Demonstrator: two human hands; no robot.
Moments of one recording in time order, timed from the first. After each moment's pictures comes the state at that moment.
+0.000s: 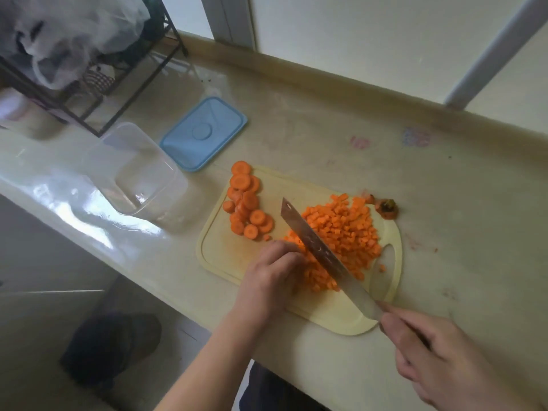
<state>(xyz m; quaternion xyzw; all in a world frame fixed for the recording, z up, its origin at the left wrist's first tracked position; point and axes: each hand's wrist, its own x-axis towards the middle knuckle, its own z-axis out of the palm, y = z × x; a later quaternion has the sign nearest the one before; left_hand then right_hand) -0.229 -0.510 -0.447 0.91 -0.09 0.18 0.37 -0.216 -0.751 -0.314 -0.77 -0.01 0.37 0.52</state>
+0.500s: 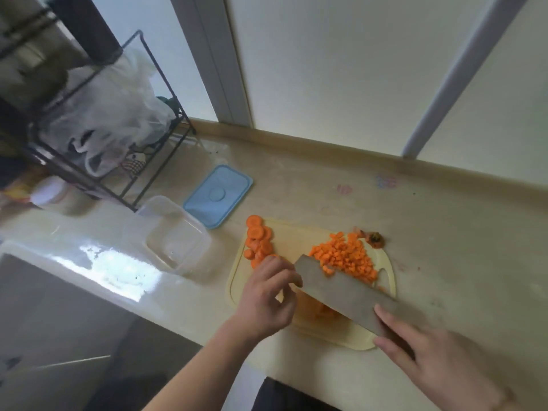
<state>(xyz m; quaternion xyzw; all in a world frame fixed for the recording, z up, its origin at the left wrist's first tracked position) -0.208 -0.461 -0.378 0.88 -0.18 0.18 0.41 -0.237 -0.746 -0.309 -0.96 -0.11 0.21 0.14</state>
